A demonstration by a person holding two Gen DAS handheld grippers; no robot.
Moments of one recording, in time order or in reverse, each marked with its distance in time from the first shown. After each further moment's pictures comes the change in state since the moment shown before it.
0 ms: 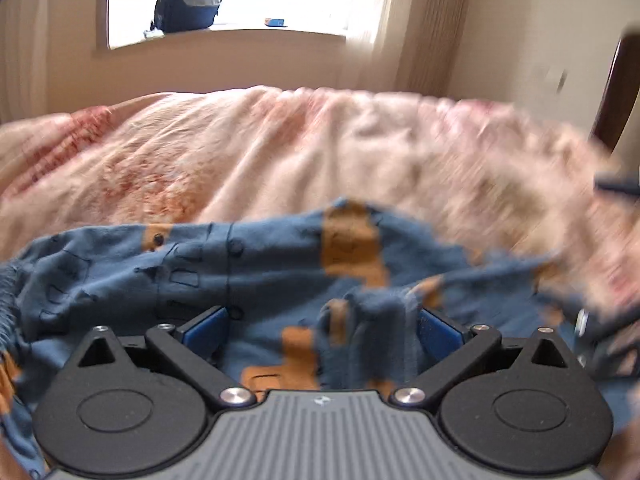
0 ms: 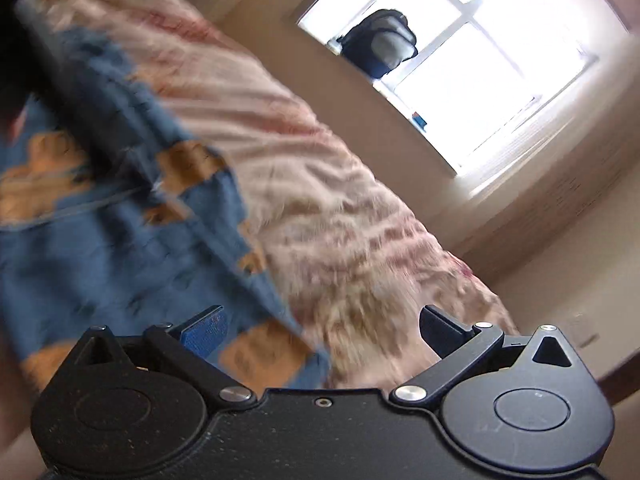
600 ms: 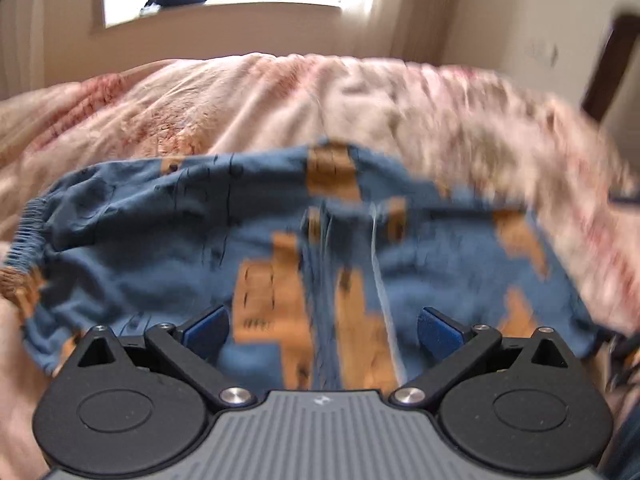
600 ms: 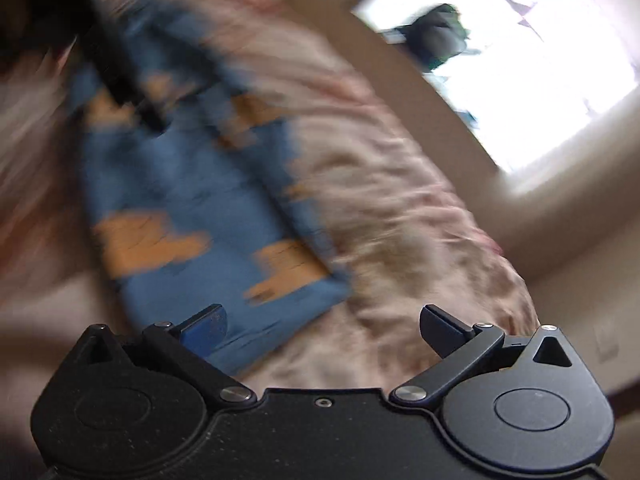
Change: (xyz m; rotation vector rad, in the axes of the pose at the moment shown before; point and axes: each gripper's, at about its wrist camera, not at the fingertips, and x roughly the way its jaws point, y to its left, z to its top) left arm -0.045 -0.009 -0.037 0.038 0.098 -0.021; right arm -0.068 0.014 -0.056 -0.293 0.117 0.130
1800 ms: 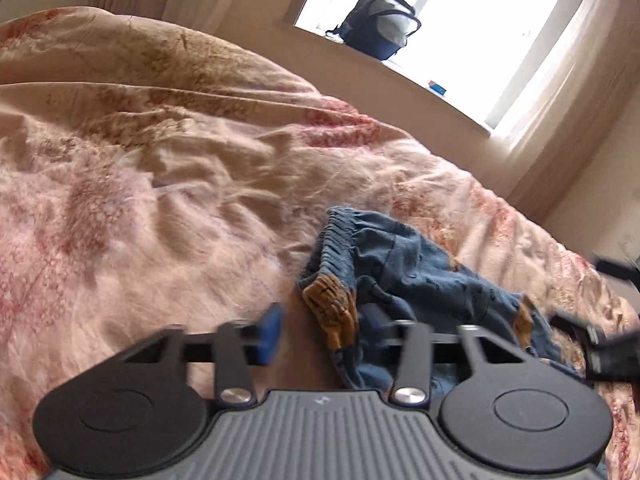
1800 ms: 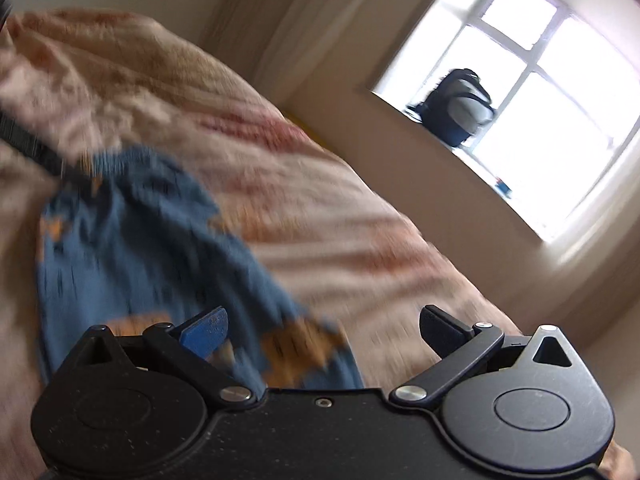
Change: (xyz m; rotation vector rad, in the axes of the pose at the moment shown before) left arm -0.053 0.198 -0.046 -0.604 -0.220 0.057; right arm 0.039 -0.033 0.197 0.256 -0.359 0.187
